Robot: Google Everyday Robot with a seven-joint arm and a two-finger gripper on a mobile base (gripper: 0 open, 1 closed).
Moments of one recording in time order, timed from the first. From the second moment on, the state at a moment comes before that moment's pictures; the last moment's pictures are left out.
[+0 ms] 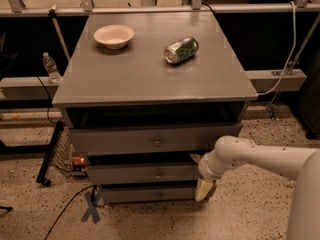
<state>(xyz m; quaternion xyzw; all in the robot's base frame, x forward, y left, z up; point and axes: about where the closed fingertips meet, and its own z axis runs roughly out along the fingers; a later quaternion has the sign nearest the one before) 0.558 -0.145 0.433 -0.71 0.67 0.08 0.20</state>
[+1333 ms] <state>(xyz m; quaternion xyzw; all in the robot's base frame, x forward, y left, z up) 0.574 -0.115 0.402 -0.72 0.65 0.09 0.21</state>
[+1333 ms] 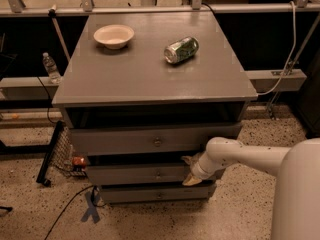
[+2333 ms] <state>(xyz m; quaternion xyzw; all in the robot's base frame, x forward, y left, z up) 0.573 -0.114 0.404 -0.72 0.65 0.09 0.21</state>
